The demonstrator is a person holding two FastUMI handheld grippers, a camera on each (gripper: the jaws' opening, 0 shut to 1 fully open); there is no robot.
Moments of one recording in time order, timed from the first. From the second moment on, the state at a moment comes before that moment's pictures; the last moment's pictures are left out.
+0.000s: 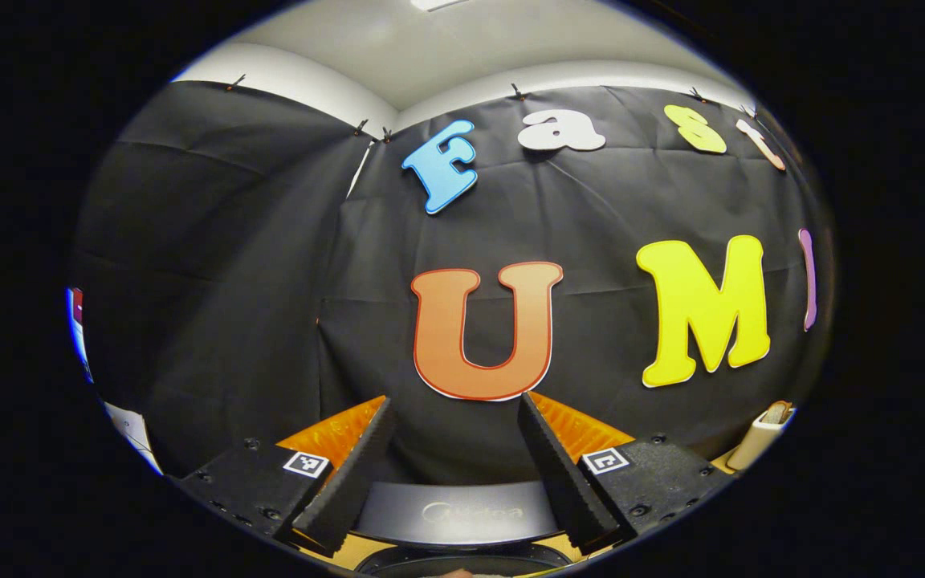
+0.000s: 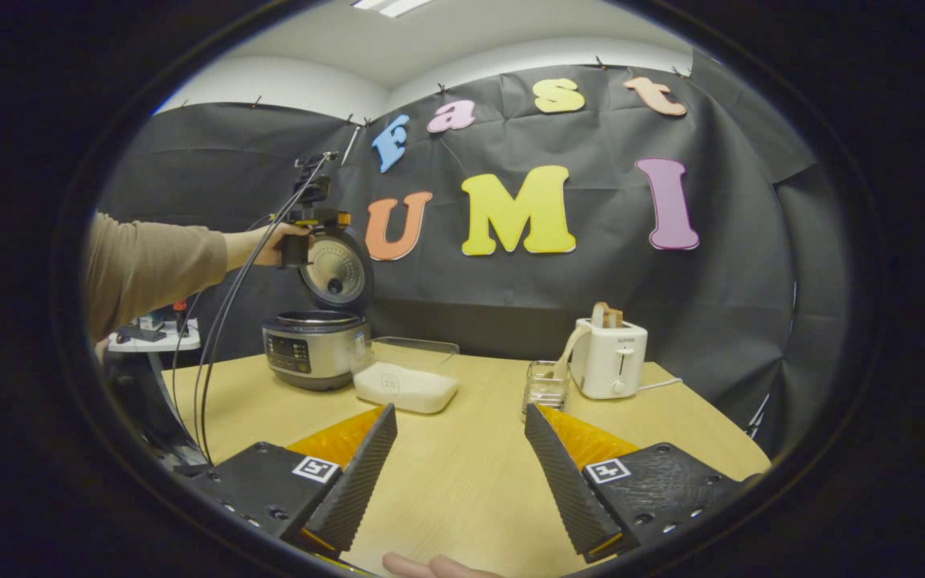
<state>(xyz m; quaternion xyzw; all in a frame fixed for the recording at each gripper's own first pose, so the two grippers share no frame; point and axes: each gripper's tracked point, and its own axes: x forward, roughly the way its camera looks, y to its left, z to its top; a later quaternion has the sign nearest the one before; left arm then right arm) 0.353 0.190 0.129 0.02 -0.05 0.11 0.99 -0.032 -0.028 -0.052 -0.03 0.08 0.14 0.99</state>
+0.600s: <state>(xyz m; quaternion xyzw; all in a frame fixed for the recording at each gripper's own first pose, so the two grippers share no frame) 0.262 0.160 0.071 0.04 -0.06 0.08 0.99 -0.081 0.010 -0.034 -0.05 0.06 0.16 0.98</state>
